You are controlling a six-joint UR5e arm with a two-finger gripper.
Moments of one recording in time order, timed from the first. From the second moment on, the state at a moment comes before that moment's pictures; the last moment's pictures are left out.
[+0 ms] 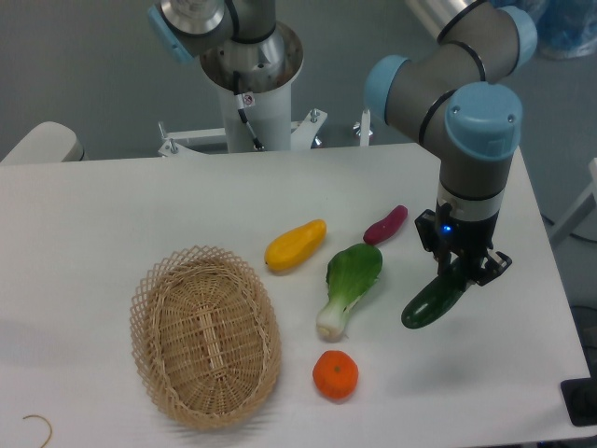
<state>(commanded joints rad) 2.65 -2.00 -1.41 -1.07 1.55 1.46</state>
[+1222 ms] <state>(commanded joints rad) 2.64 -2.20 -1.42 -0.79 1.58 1.45</state>
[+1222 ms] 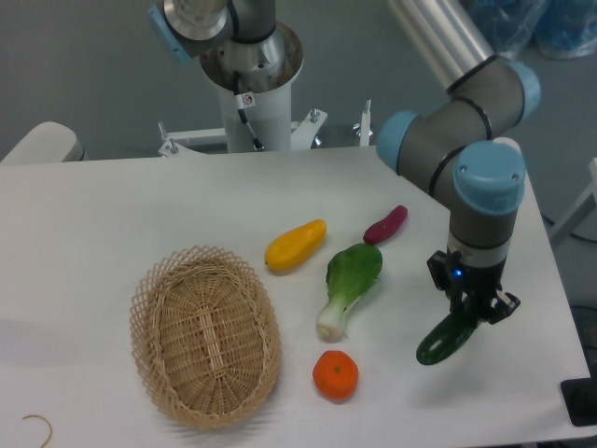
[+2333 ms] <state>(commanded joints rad) 2.61 -2.20 -1.52 -0.77 1.65 1.12</state>
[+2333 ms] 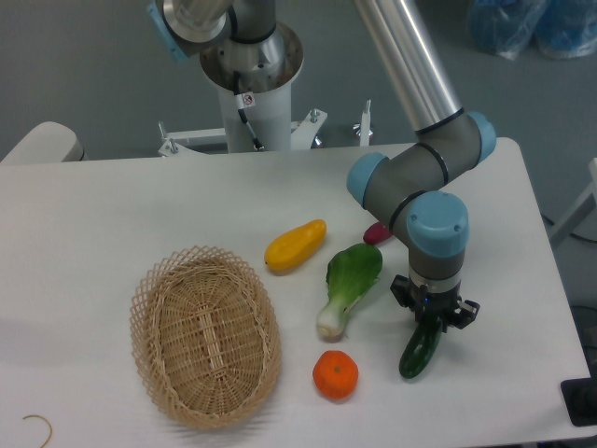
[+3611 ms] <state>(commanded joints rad) 2.69 -1.94 -1.41 -1.08 1.64 1.62</state>
